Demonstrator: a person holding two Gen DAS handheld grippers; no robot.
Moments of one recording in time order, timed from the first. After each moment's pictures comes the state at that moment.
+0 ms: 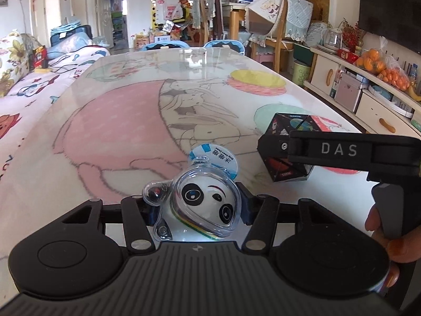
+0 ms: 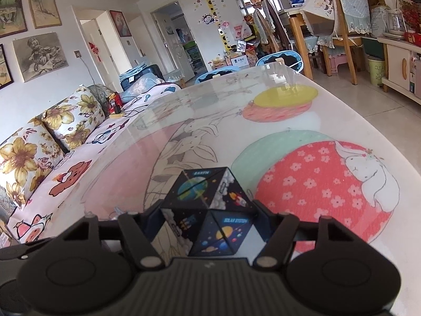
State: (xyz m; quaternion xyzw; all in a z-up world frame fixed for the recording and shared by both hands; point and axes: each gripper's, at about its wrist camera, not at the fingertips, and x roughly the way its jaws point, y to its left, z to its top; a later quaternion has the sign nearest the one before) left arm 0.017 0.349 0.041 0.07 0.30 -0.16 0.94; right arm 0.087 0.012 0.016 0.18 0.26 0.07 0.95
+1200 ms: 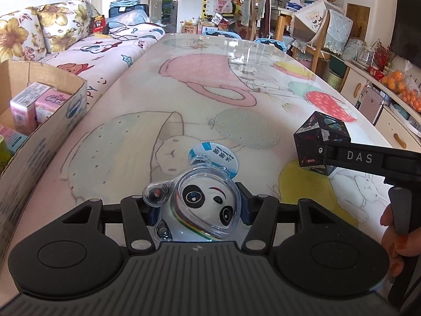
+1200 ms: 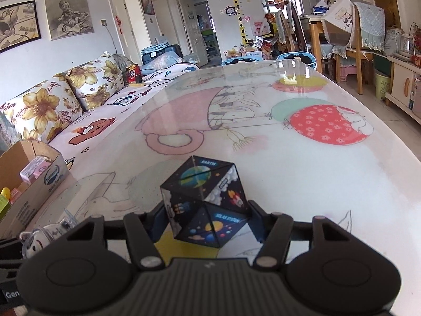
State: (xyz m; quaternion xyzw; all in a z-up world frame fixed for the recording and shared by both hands) left arm -0.082 0.405 0.045 0.00 0.33 -0.07 0.94; right arm -0.043 0.090 0.018 0.11 0.29 0.08 0.95
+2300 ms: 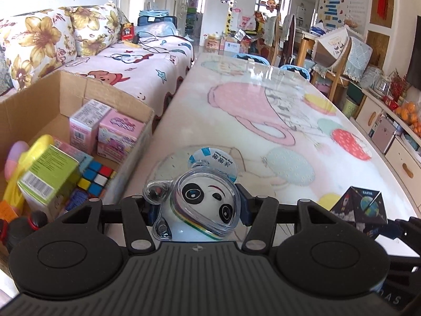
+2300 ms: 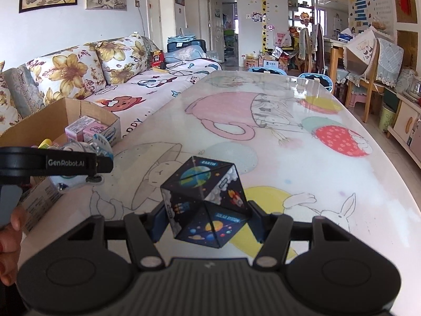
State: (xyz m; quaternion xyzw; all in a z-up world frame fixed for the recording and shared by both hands) left arm -0.026 0.451 0.078 -0.04 0.29 -0.03 0.95; right arm -0.114 0.171 0.053 0.01 0.28 0.10 0.95
